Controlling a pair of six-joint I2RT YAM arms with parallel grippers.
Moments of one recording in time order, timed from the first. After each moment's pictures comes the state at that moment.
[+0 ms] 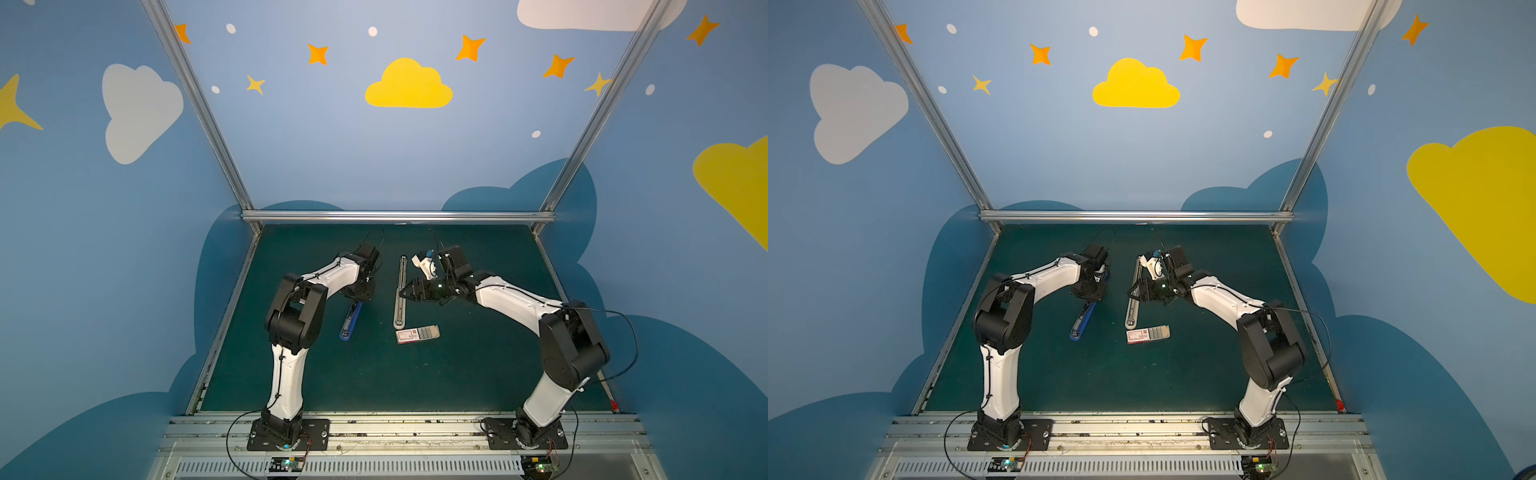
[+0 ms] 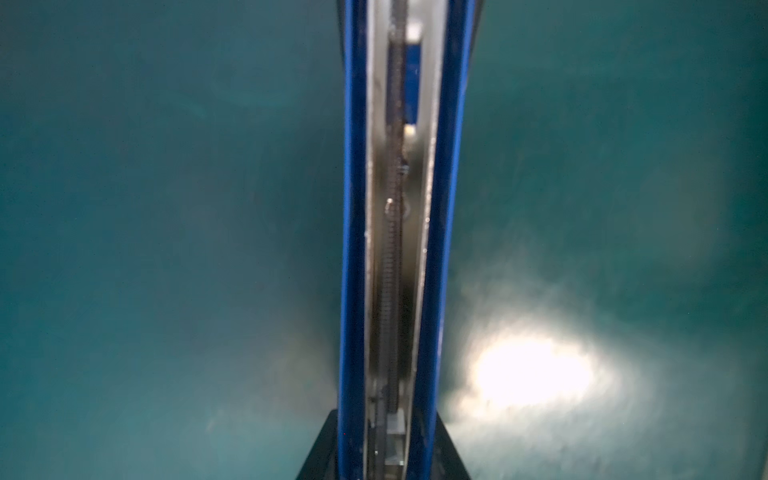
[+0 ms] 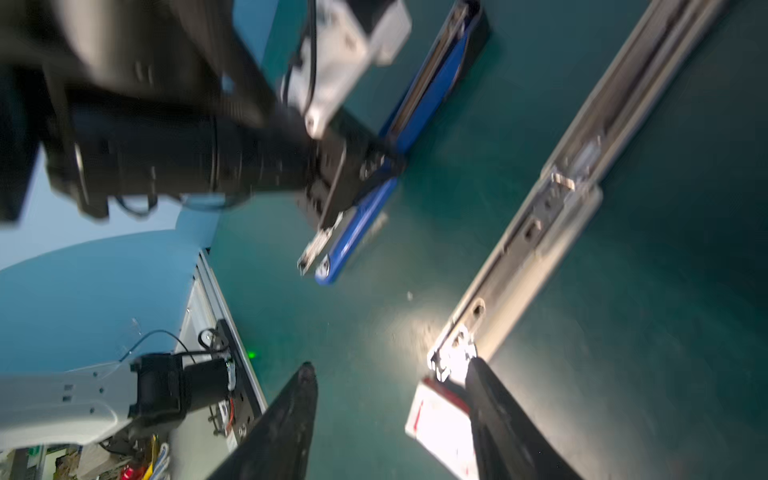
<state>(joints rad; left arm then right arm) -0.40 2.07 1.48 -0.76 -0.13 -0.17 0.56 1.77 1.23 -0.29 -0.62 0.39</state>
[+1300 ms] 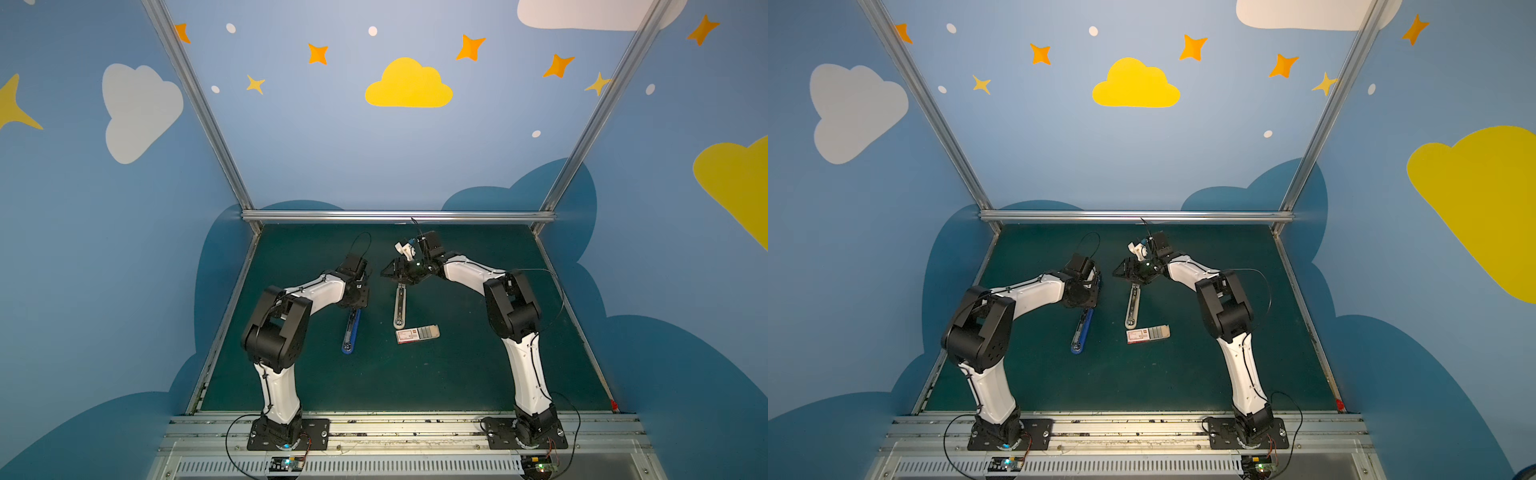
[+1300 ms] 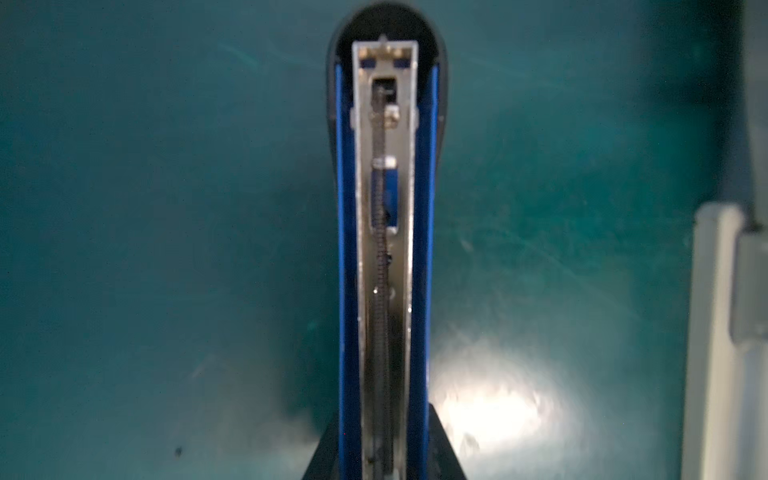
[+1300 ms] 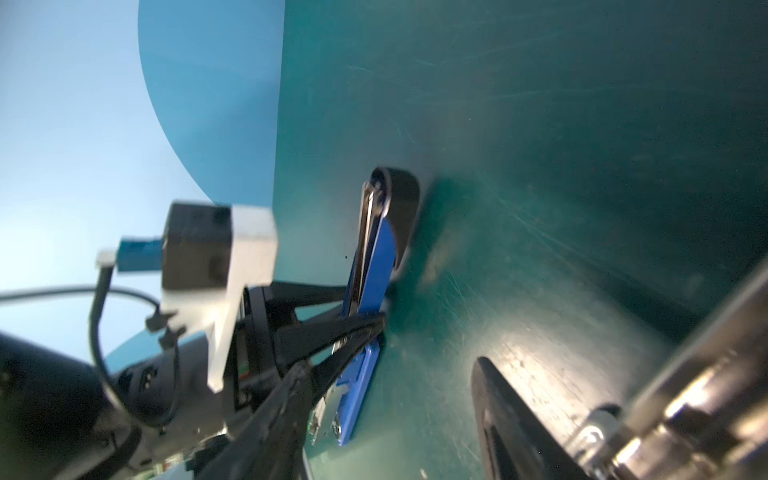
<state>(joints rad) -0.38 1.85 1.14 -0.44 -0.03 -0.26 0.53 2.29 1.71 -0.23 -0.81 0.63</state>
